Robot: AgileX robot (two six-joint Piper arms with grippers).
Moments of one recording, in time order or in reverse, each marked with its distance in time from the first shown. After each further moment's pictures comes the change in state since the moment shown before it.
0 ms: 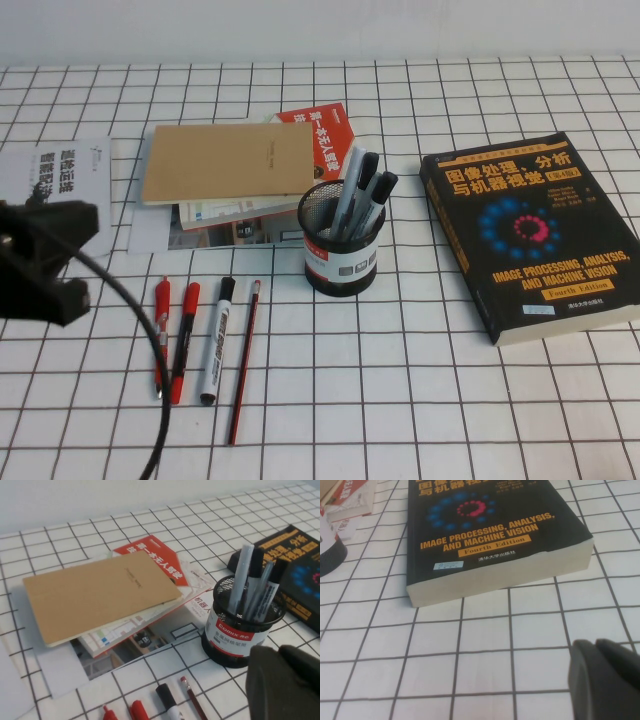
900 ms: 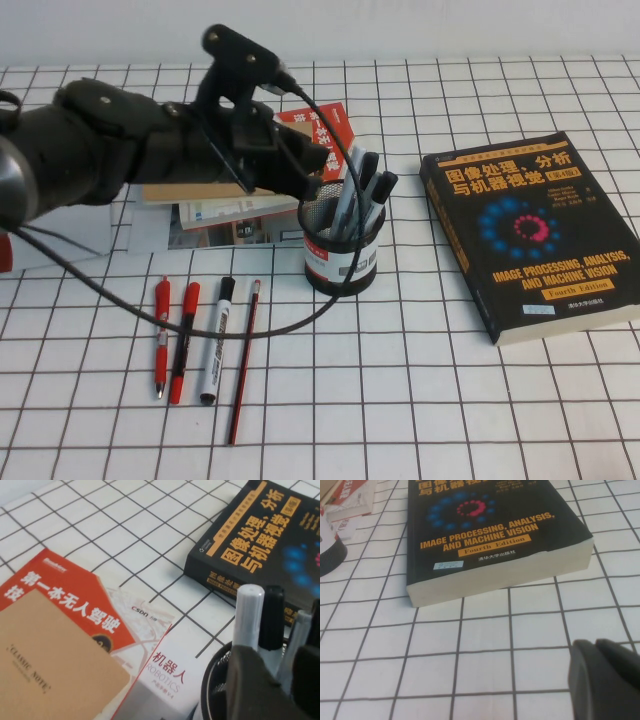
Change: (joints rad) right arm 0.000 0.000 0.000 0.000 0.000 0.000; left arm -0.331 0.928 -0.589 -0.209 -0.112 0.384
